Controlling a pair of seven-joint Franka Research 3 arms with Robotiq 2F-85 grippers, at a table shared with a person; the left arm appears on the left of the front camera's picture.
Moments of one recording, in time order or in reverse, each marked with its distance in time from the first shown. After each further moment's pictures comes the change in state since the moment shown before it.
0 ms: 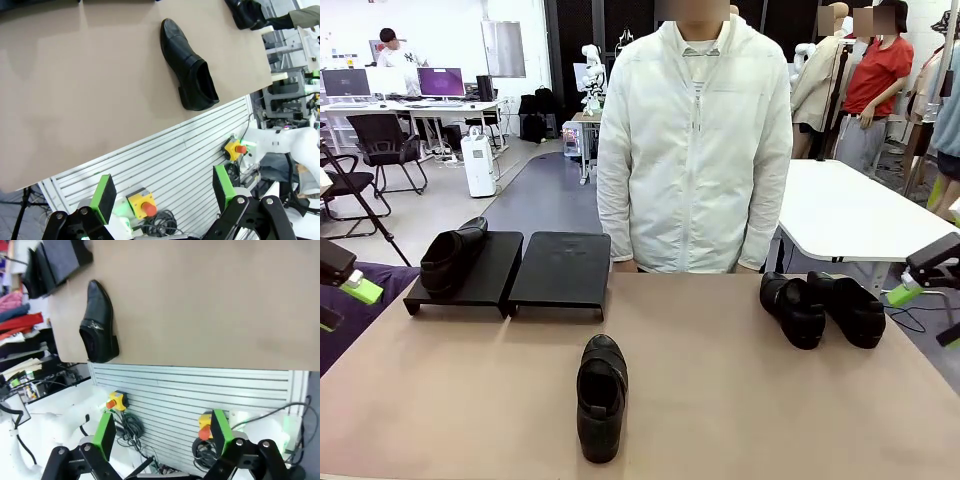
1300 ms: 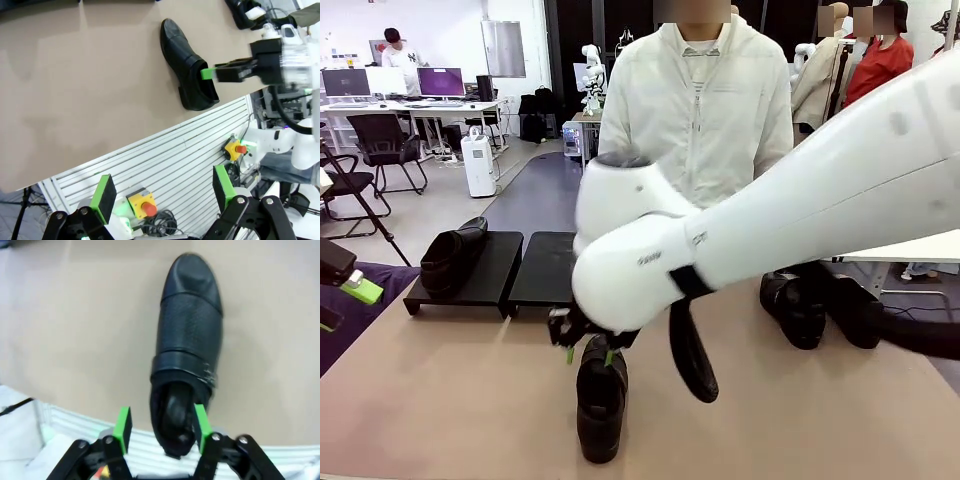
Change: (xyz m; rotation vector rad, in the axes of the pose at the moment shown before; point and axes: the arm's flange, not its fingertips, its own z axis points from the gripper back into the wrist) left arm 0.000 0.000 0.000 0.001 0.000 0.000; right arm -0.026 0.327 -0.361 -0.416 -0.043 0.316
